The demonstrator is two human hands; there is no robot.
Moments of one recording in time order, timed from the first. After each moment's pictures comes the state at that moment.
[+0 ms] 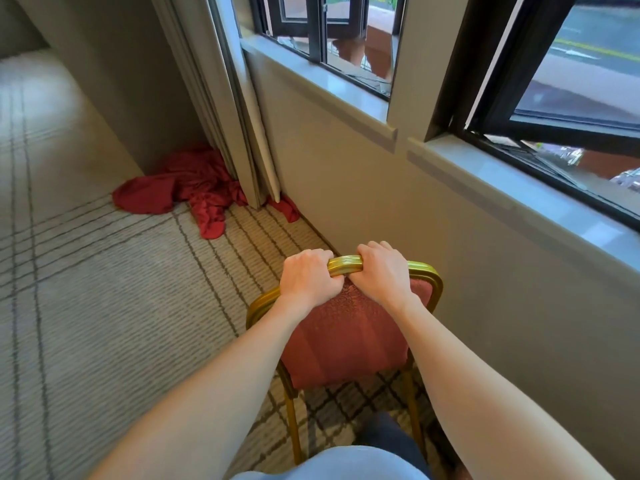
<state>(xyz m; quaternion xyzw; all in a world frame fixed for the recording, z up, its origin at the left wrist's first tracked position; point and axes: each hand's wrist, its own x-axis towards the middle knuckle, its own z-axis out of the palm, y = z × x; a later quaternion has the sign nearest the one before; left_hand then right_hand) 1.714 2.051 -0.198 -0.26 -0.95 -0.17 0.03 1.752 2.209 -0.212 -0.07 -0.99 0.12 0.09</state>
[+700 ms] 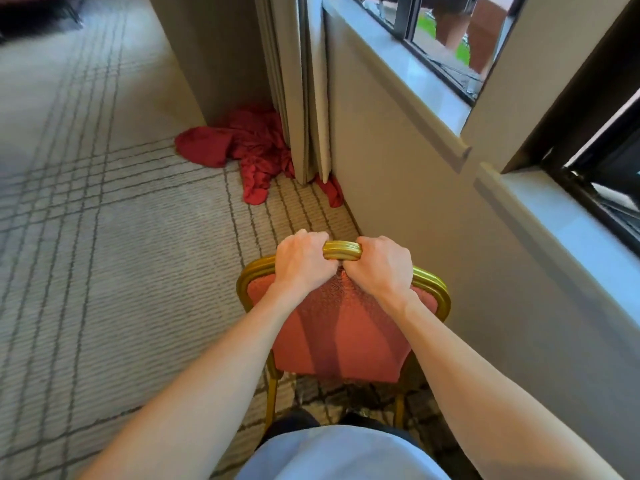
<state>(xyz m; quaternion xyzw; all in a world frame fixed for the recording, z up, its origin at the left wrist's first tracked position) 1.619 2.077 -0.200 -0.07 -0.98 -0.17 0.02 1.632 2.230 -0.204 0.01 -0.99 0.16 0.04</state>
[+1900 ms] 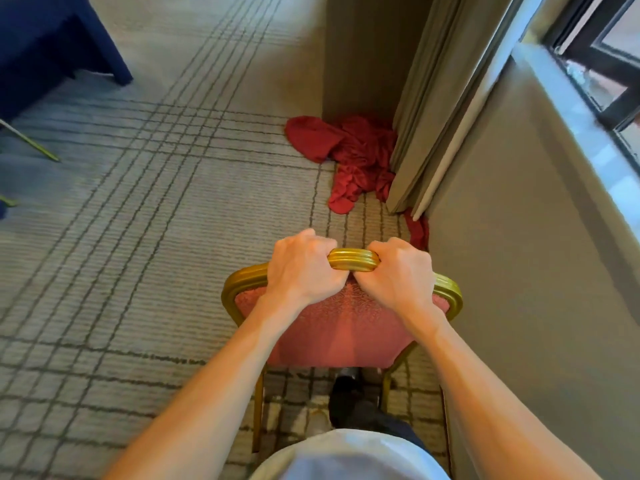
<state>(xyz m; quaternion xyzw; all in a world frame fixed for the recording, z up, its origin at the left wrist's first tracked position) 1.574 1.846 -0.150 0.08 -0.97 -0.16 0.16 1.506 2.009 -0.163 0.26 -0.94 0.16 0.12</state>
